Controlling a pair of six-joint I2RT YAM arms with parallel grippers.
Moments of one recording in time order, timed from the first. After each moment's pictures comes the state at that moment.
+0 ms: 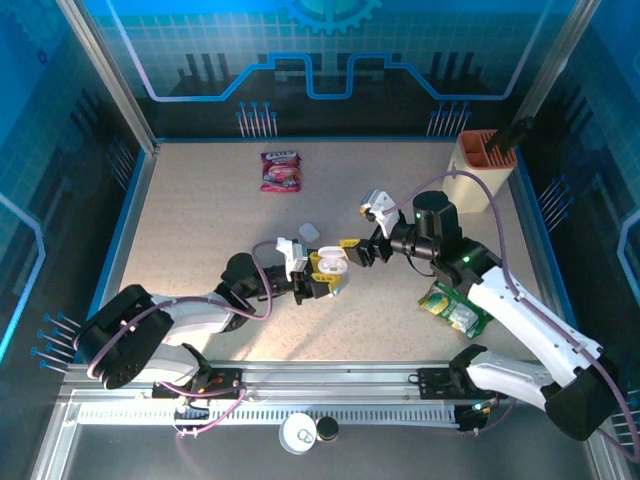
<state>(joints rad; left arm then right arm) -0.67 1.37 0.36 1.17 0.67 -0.24 0.57 1.05 0.94 -0.28 -0.40 -0.18</state>
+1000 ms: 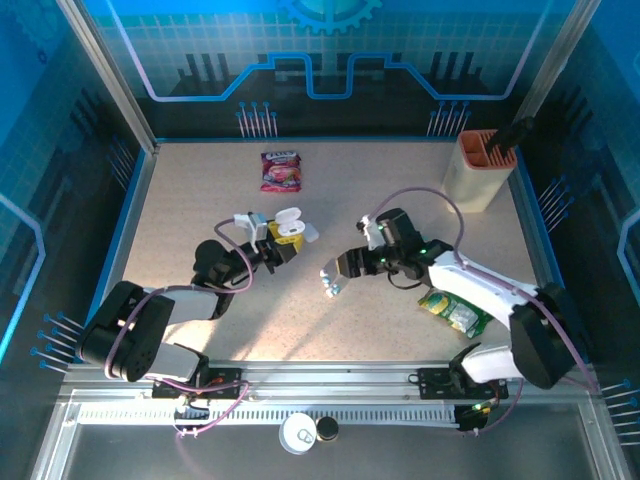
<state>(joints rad) -0.31 1.41 0.32 1.28 0.68 -0.32 0.60 1.40 0.82 -0.30 -0.32 0.38</state>
